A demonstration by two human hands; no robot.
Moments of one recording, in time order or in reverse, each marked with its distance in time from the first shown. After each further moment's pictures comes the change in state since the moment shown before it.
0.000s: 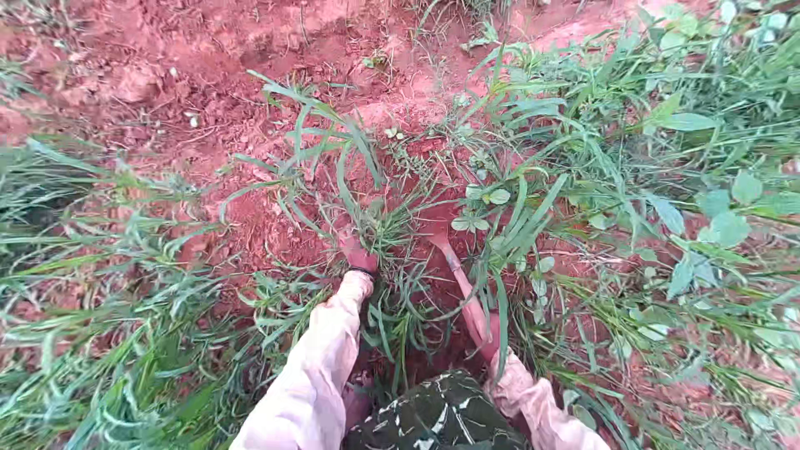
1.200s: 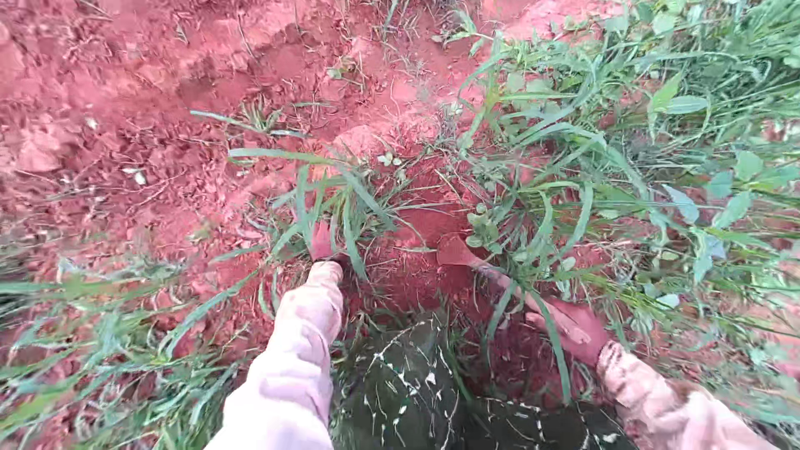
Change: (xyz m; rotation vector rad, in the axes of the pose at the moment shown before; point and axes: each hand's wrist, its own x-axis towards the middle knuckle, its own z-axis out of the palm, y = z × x) left_hand 0.133 0.009 -0.092 0.195 -0.067 0.061; right_hand -0.007 -0.050 -0.111 -0.215 0.112 -0.234
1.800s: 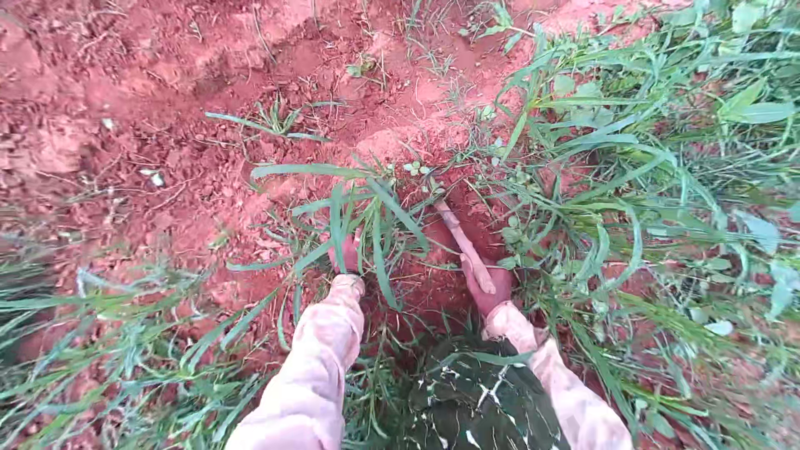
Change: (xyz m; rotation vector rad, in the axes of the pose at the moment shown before) left_hand 0.003 -0.002 0.004 -0.030 0.074 0.061; right_hand 0.115 -0.124 0.107 0.216 0.156 0.307
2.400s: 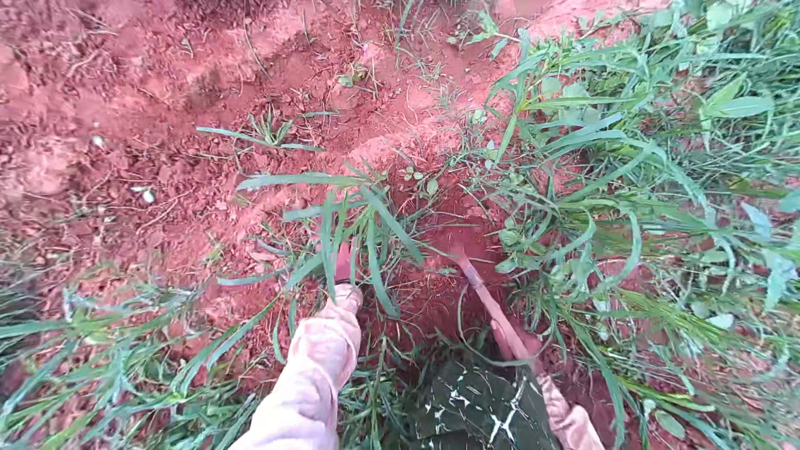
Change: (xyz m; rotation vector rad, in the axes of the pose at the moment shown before) left_hand 0.024 -0.063 0.074 -0.032 0.146 0.028; right_hand -0.062 0.085 0.019 0.030 0.111 -0.135
